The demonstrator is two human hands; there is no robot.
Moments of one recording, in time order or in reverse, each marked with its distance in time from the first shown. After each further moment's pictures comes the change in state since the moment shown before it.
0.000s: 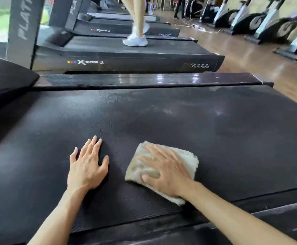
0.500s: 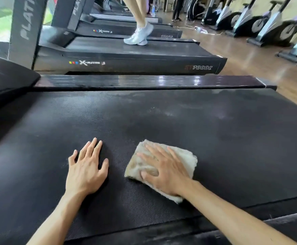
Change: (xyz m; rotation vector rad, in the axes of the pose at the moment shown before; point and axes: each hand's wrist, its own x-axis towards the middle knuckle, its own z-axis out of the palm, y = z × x) left_hand 0.003 -0.003 0.004 0.064 0.002 0.017; right_hand 0.020 0.004 -0.003 -0.004 0.016 0.008
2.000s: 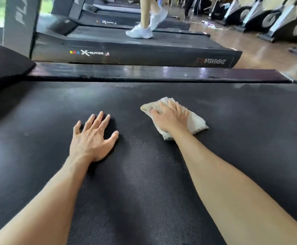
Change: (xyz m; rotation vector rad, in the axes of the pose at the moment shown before) left_hand 0.114 -0.020 0.020 0.106 -0.086 0.012; right_hand 0.200 0.041 -0.009 -0.042 0.182 0.495
